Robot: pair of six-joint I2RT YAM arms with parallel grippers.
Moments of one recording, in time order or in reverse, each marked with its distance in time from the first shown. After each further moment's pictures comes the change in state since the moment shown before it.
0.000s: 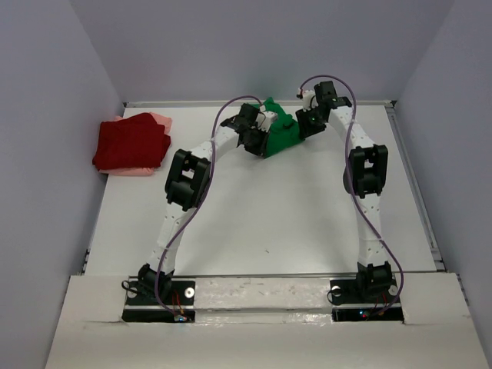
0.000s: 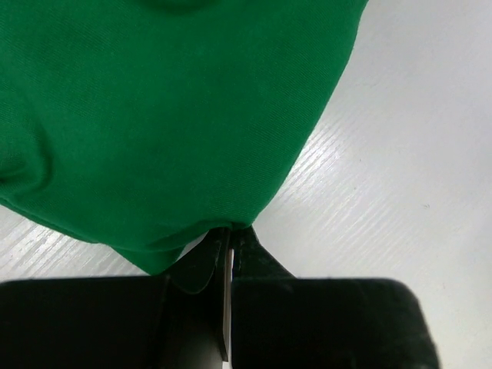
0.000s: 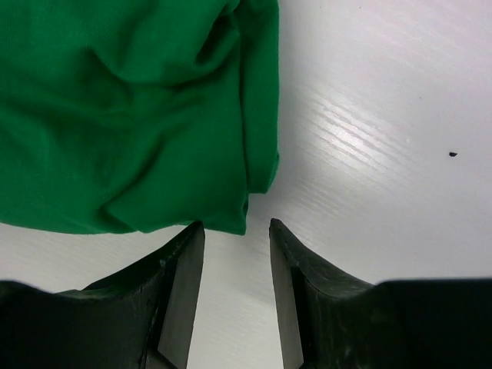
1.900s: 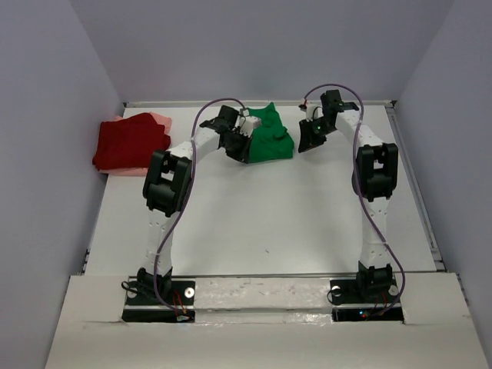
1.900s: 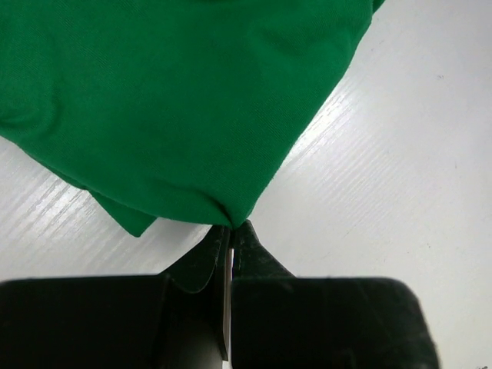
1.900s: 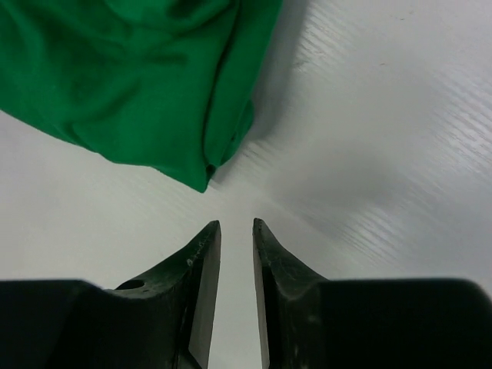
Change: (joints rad) left arm 0.081 -0.247 -0.324 -0.019 0.061 0.117; right arm -0.033 -0.152 -0.273 -0.037 -0.262 0.009
